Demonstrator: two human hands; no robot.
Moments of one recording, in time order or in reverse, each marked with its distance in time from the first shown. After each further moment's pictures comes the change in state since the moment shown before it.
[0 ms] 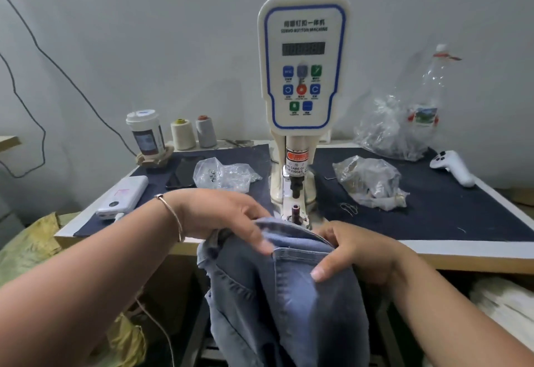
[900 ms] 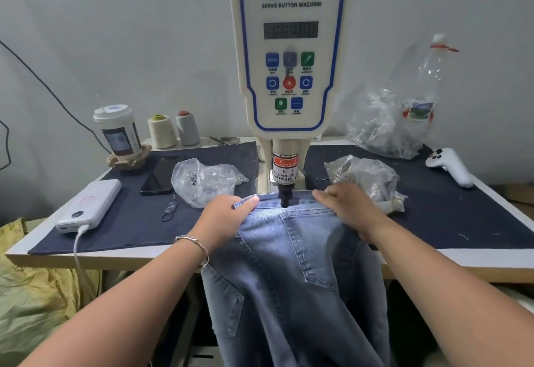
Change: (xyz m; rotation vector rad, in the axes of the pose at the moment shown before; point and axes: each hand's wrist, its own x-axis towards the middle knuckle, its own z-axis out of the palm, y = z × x) left_hand 0.108 -0.078 -0.039 0.291 1.027 0.024; right_hand 0.062 0.023 -0.100 -0.500 0.857 -0.018
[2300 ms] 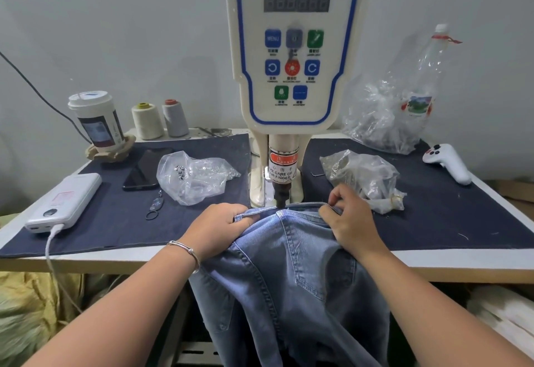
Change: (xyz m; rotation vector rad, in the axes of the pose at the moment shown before) left_hand 0.009 -0.025 0.013 0.233 -0.121 0.174; right_hand -0.004 0.053 0.024 0.027 0.315 -0.235
